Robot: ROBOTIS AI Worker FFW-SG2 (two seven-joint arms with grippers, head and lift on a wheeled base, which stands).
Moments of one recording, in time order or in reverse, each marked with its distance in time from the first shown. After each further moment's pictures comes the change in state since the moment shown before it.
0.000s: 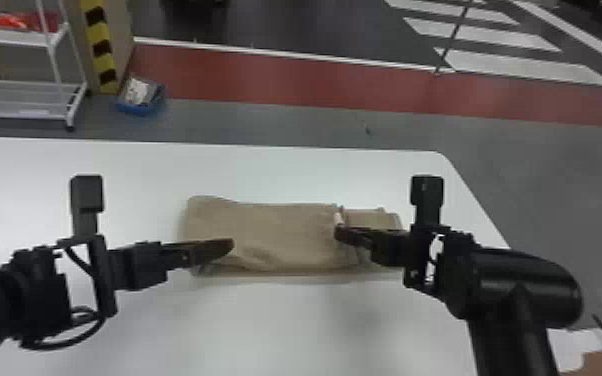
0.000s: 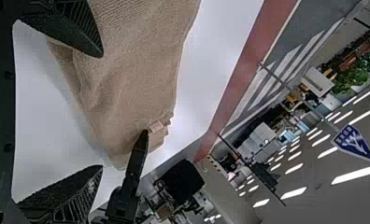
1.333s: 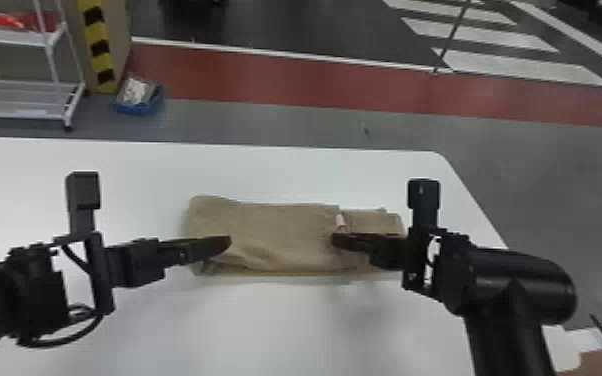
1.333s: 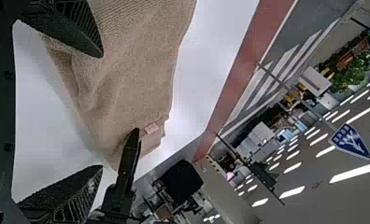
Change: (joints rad) left arm -0.005 0.000 0.001 0.000 -0.002 -0.008 -0.002; right arm -0.018 -0.006 -0.003 0.042 0.004 0.027 -0.010
